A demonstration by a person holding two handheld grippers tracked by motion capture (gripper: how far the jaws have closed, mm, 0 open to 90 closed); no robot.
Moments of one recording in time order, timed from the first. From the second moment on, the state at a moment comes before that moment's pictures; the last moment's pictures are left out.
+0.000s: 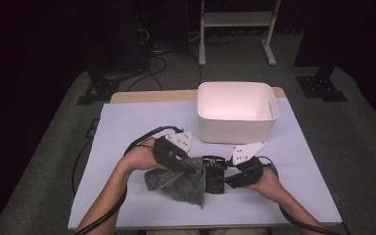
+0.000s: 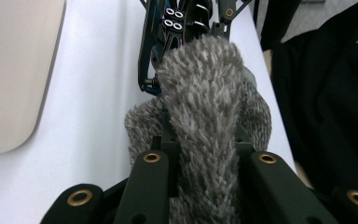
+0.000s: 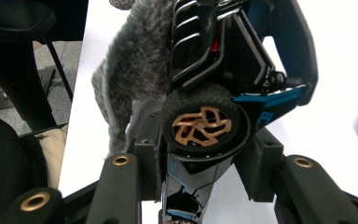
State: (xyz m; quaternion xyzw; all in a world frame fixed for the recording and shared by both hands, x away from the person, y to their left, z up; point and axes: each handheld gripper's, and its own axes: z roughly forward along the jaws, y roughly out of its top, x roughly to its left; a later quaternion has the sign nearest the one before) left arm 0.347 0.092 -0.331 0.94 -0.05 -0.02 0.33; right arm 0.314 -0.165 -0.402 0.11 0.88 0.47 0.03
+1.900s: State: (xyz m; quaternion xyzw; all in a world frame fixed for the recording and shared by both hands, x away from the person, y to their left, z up) left arm 0.355 0.093 -0.333 0.91 -0.03 -0.05 0.42; right arm 0.312 -0.162 -0.399 0.10 0.87 0.47 0.04
